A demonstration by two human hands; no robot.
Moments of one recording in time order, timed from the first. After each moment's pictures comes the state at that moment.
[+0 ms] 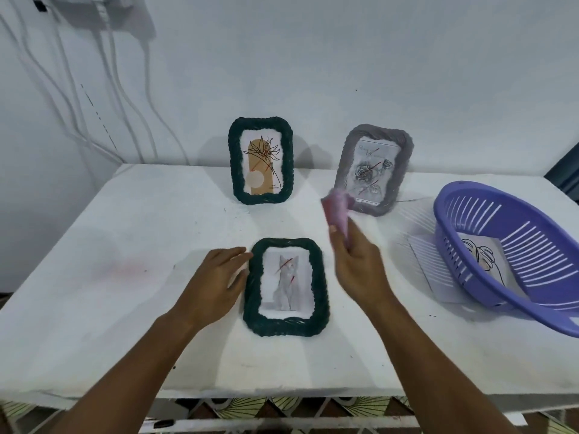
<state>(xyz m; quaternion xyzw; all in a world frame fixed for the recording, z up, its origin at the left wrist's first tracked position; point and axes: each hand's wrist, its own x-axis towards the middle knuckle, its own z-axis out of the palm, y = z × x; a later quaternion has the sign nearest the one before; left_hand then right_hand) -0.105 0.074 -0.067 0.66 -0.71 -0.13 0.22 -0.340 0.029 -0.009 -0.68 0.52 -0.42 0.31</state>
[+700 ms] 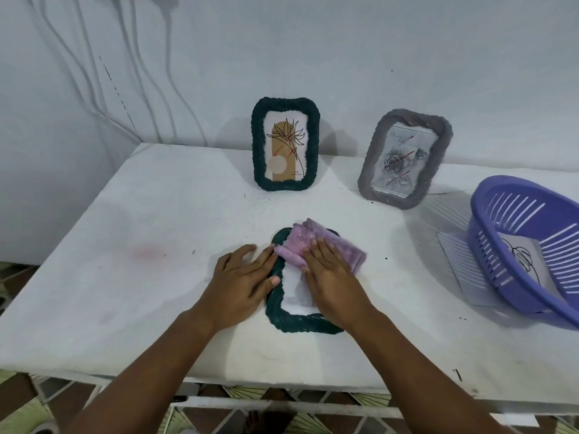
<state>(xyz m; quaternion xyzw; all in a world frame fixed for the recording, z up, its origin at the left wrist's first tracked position) -0.097 0.077 -0.107 0.62 -0.77 -0.05 0.15 -0.300 0.028 -0.088 -0.88 0.44 -0.14 0.08</state>
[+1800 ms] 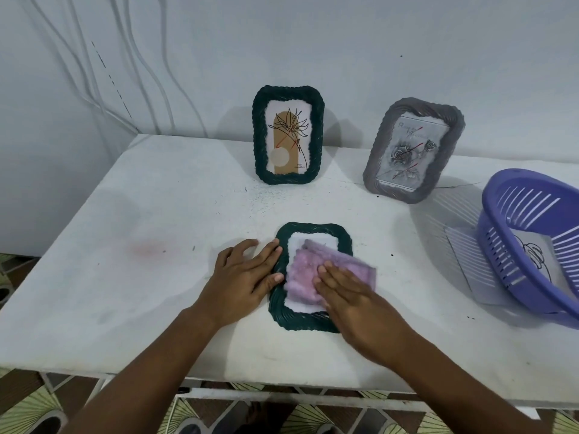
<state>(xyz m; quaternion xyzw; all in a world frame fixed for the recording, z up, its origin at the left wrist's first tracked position) -0.097 0.073 -0.109 0.62 -0.77 -0.01 0.16 -0.347 0.056 -0.087 -0.94 0.33 -0.08 -0.01</state>
